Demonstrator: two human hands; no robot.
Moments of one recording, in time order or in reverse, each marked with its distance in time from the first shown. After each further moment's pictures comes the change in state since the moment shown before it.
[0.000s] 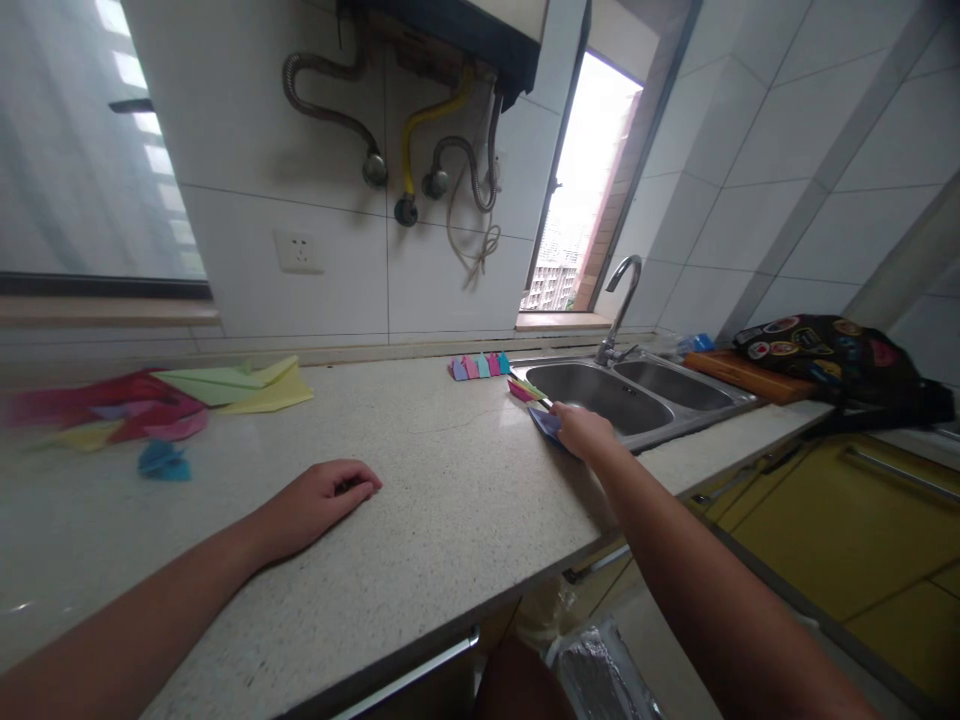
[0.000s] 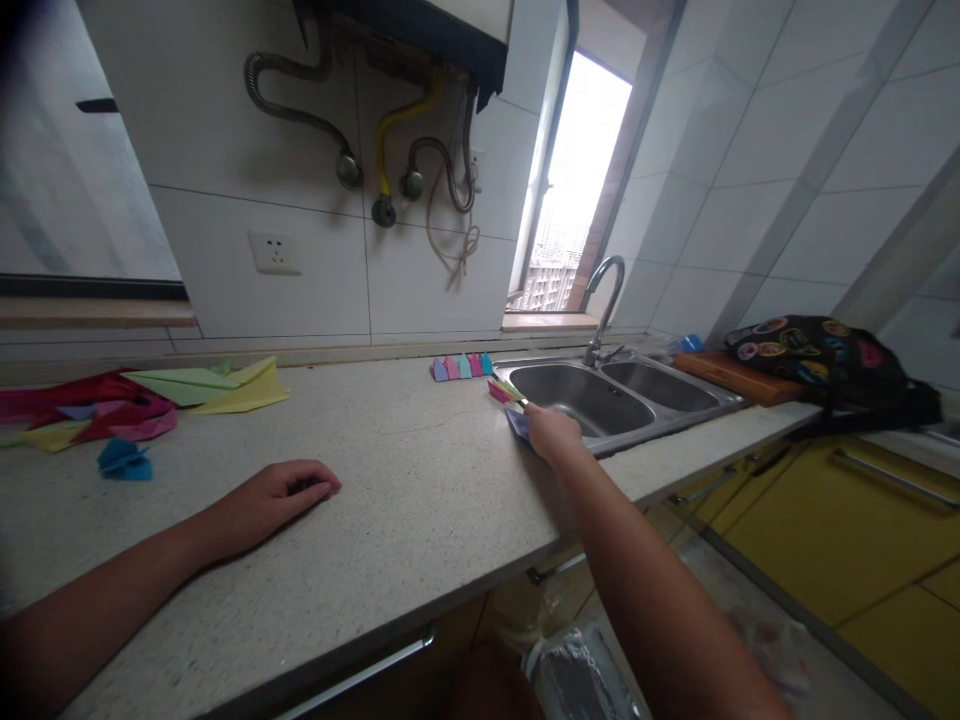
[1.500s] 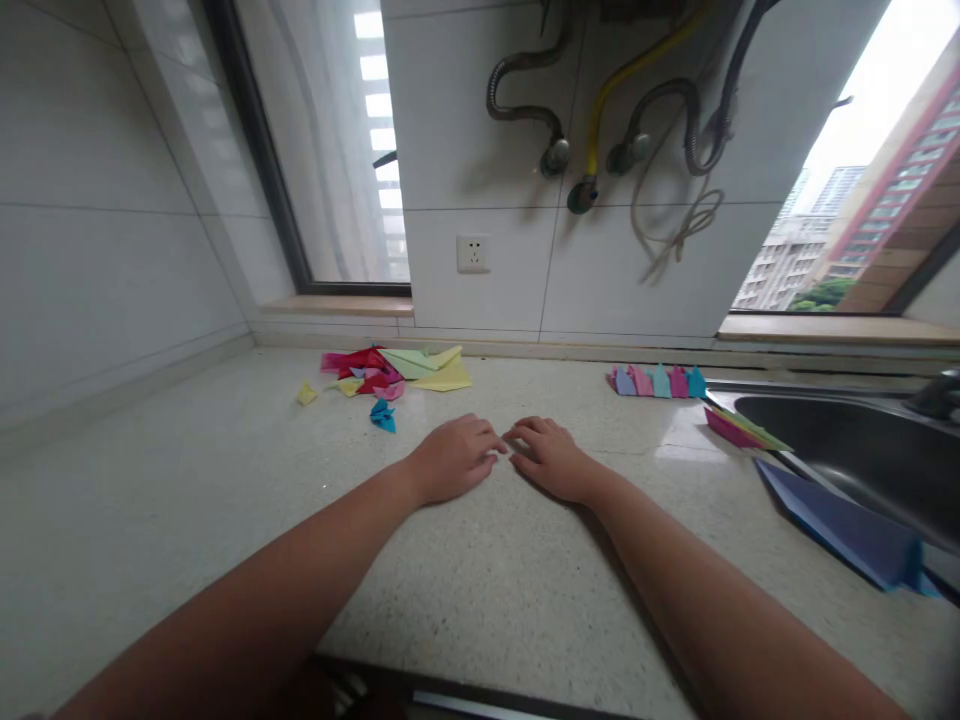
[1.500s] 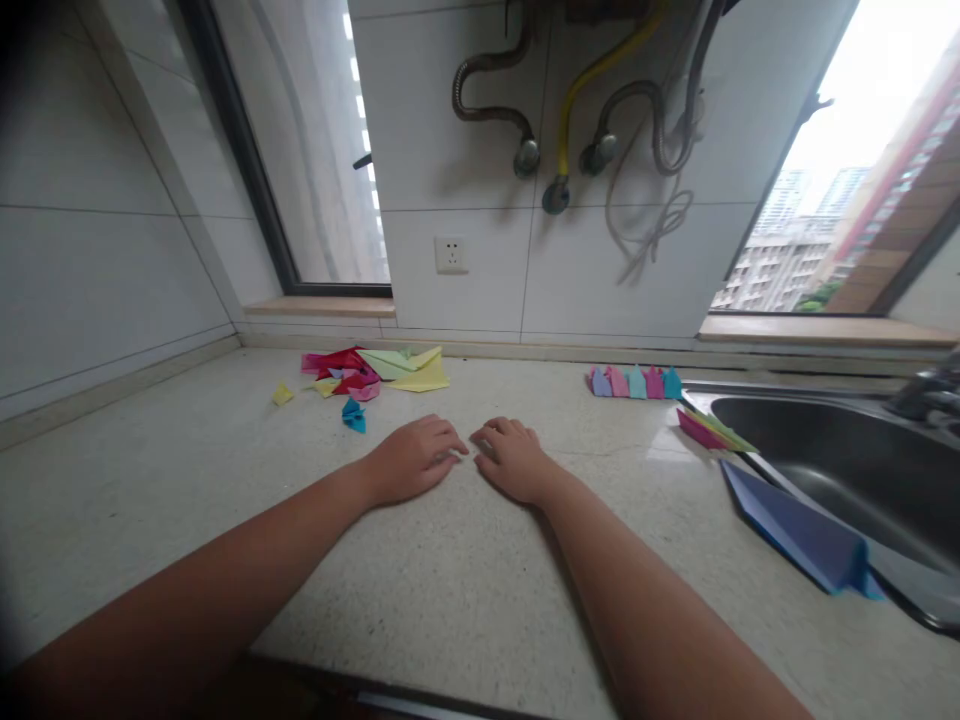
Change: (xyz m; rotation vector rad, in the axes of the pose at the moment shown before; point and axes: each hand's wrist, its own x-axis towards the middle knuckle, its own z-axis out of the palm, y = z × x) left_hand -0.003 -0.022 -0.045 0.551 0.198 0.263; right_hand -0.009 -0.274 0.028 0.492 0.122 -1.054
